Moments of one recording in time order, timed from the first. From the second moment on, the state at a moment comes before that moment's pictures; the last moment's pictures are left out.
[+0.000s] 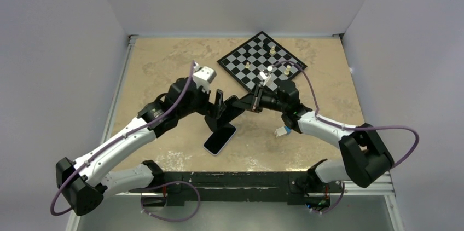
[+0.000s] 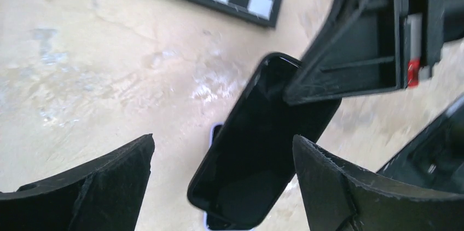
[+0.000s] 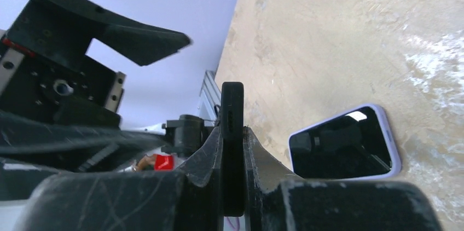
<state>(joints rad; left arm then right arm) -0.75 1.06 0.92 -0.39 -0.02 -0.20 0.57 1.37 0.66 0.49 -0.61 1.02</state>
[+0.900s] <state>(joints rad) -0.60 1.01 0.43 0.62 0.13 -1.13 0.45 1.47 0.39 1.41 -0.56 1.64</state>
